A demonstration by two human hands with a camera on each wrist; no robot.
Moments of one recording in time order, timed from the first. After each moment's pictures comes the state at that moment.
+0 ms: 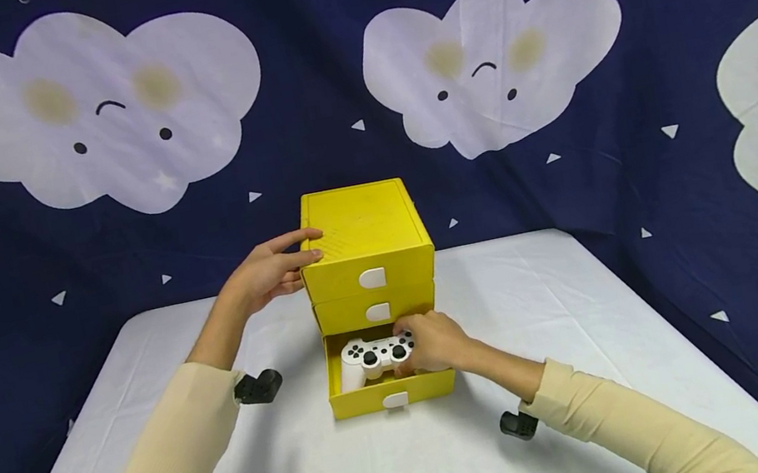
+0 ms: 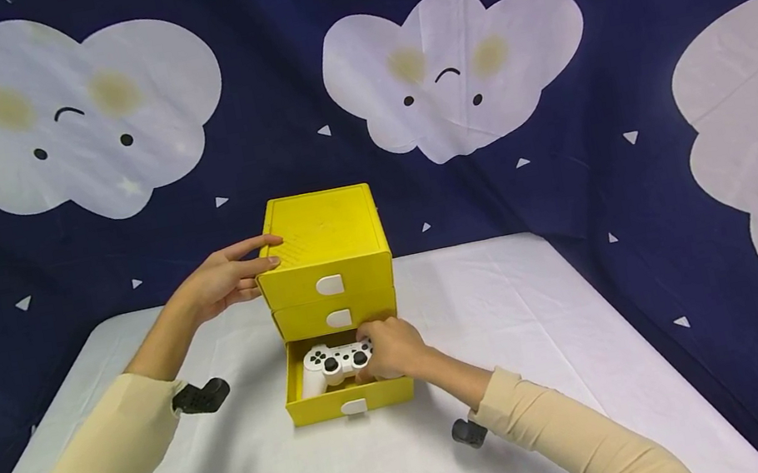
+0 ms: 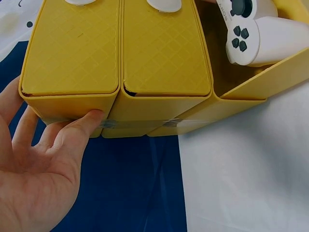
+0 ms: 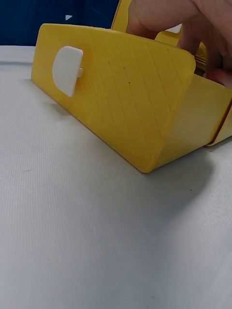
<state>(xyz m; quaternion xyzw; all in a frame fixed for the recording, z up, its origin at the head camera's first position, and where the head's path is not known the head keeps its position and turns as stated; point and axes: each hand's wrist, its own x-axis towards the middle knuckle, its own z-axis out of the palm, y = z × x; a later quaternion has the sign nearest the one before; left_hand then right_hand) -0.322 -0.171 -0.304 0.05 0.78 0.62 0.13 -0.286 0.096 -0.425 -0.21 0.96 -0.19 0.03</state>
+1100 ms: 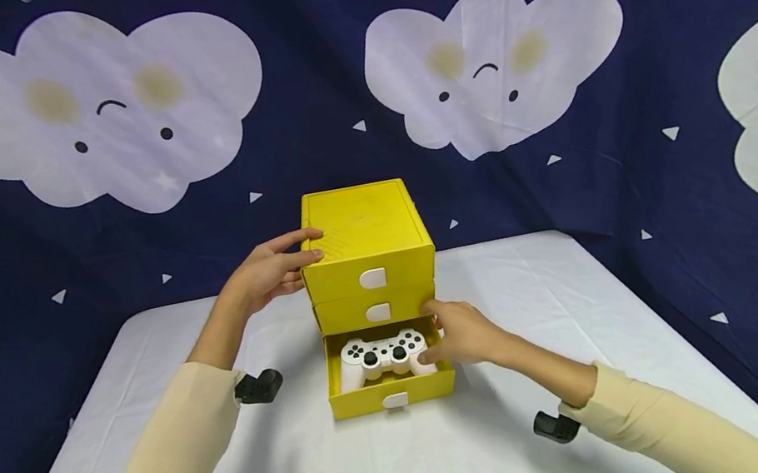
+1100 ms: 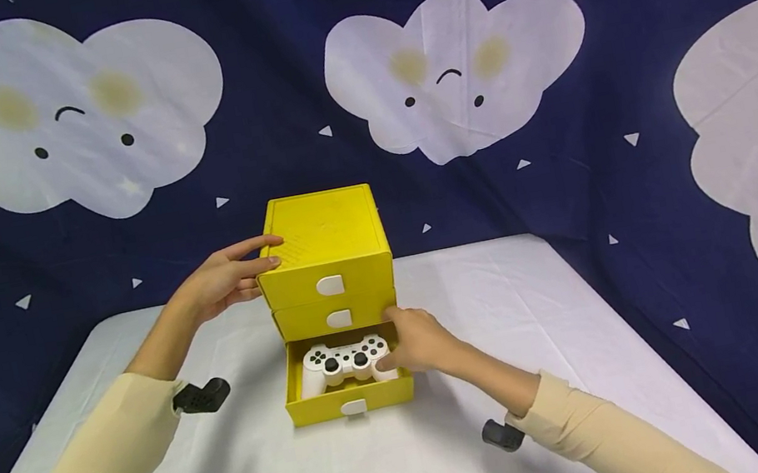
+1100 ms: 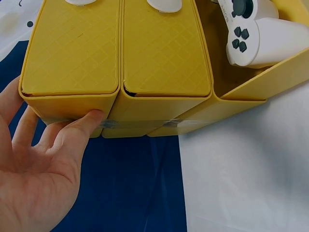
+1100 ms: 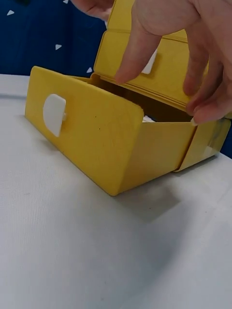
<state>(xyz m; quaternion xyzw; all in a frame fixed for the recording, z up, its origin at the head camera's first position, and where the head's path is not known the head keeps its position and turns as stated) -0.325 -0.173 -0.305 0.06 0.77 0.62 0.13 -0.268 0.131 -0.394 -0.18 0.95 -0.25 0.05</state>
